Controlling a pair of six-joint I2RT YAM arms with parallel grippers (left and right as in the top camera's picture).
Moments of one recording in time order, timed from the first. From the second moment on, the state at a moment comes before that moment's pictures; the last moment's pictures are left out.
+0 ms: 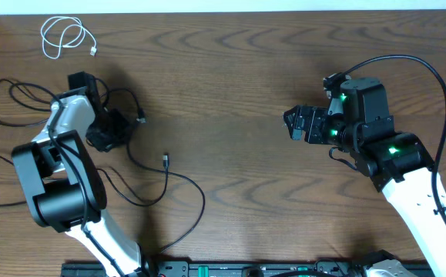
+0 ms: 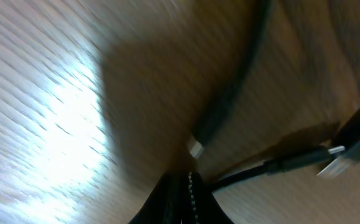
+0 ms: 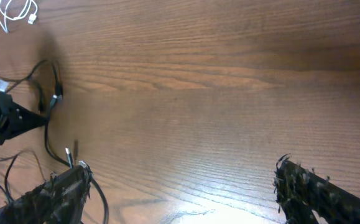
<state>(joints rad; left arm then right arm) 0.28 1.98 1.27 -0.82 0.12 -0.45 0.33 1.23 1.08 -0.67 -0.19 0.46</state>
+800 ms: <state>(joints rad) 0.08 2.00 1.27 -0.91 0.33 -0.38 0.33 1.23 1.08 -0.68 -0.19 0.46</state>
